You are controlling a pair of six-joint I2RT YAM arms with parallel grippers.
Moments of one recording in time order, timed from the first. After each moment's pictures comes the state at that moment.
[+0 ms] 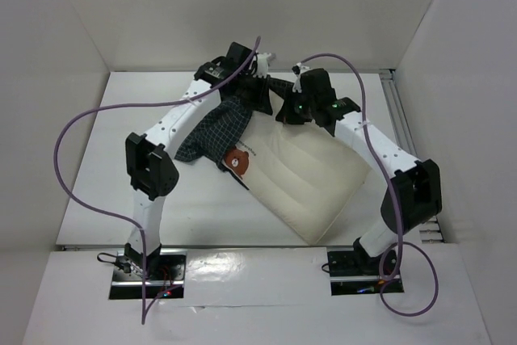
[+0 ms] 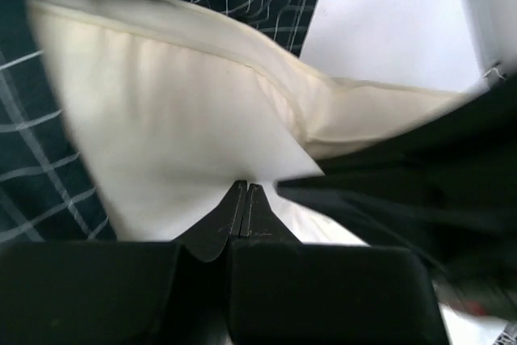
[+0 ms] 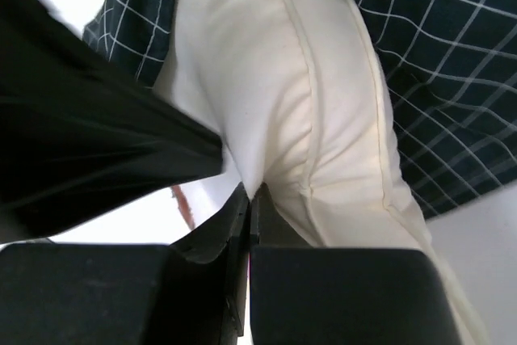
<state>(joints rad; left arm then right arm) -0.54 2.10 2.17 -0.91 0.36 -0.27 0.44 1.58 1.38 -0.45 -0.19 0.40</state>
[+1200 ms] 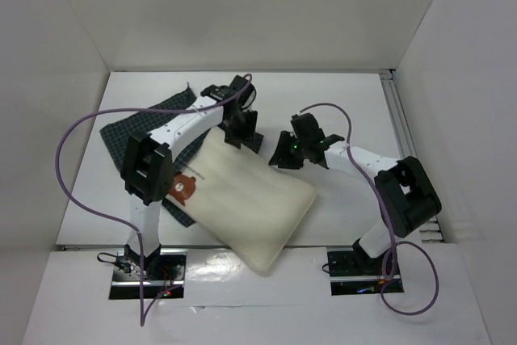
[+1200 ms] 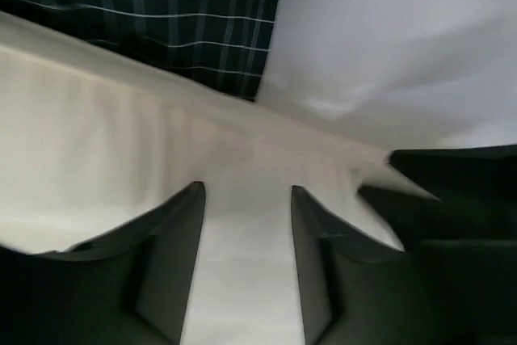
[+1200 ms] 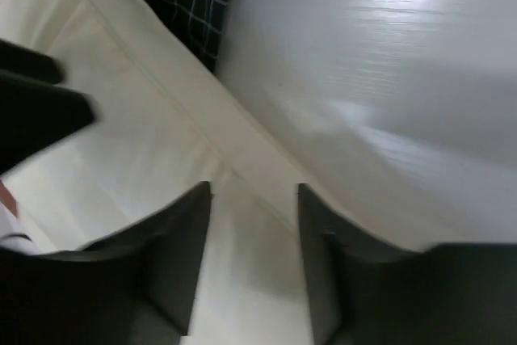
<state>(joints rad) -0.54 2.02 1.83 -0.97 0.11 -0.45 0.48 1.58 0.92 -0.21 -0.20 0.74</state>
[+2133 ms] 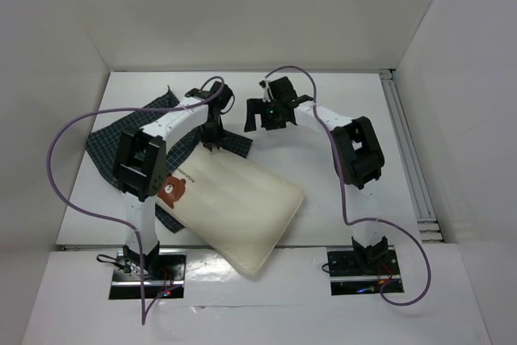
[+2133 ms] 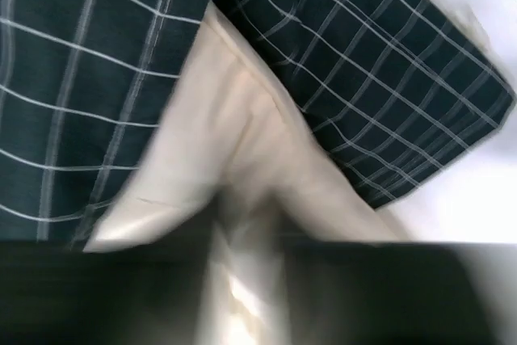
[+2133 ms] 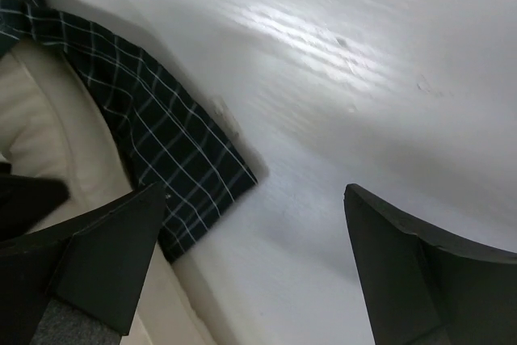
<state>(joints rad) -0.41 2.01 1.65 -0.99 -0.21 -0.70 0.46 2.12 1.60 -0.32 -0.30 0.33</state>
